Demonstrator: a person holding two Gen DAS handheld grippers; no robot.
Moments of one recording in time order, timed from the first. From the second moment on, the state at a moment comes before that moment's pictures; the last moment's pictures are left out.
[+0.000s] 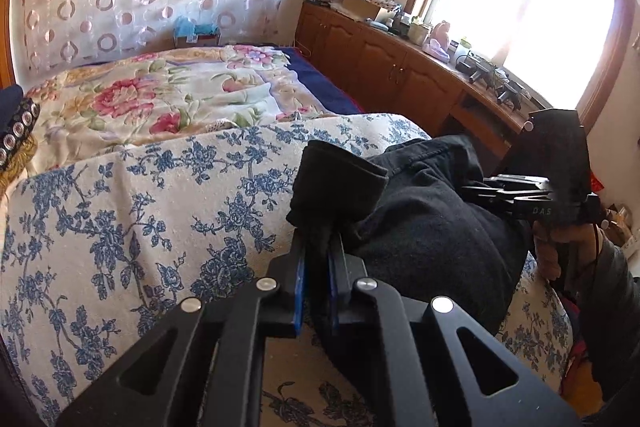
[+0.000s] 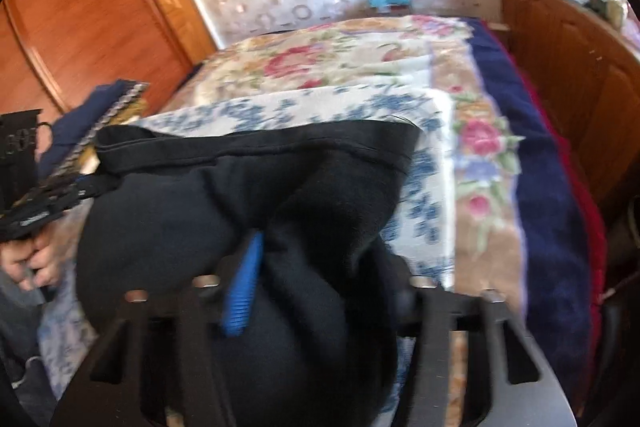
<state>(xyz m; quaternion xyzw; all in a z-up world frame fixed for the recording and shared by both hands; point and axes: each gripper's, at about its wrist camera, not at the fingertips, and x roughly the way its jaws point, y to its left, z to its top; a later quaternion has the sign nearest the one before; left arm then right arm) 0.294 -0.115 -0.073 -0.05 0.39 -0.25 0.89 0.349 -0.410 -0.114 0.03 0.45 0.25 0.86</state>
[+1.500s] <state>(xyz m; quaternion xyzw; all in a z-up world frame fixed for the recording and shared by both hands) 0.179 0.190 0.027 -0.16 0.19 -0.03 0.97 0.380 -0.036 0.064 -0.16 0.24 0.42 0.86</state>
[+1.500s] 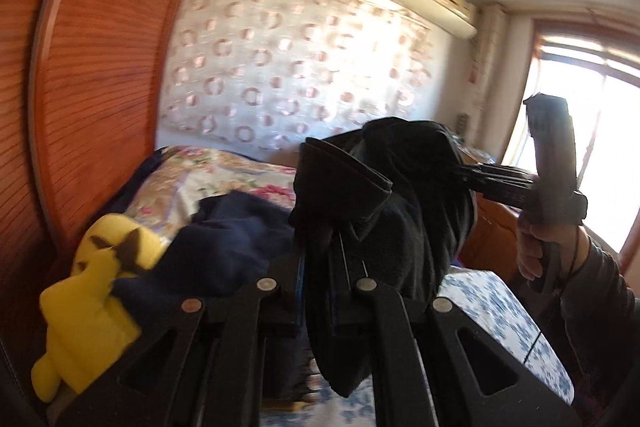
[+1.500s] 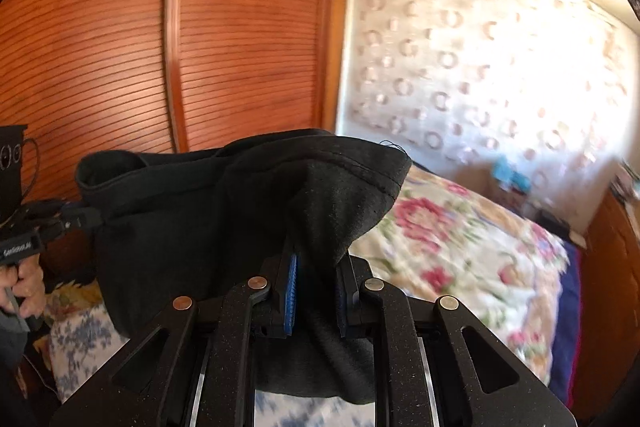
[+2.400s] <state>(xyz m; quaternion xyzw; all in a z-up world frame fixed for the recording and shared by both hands) 0.146 0.231 -0.017 -0.10 0.21 0.11 0.97 0.423 0.100 -0.032 -0.17 0.29 0.41 0.85</state>
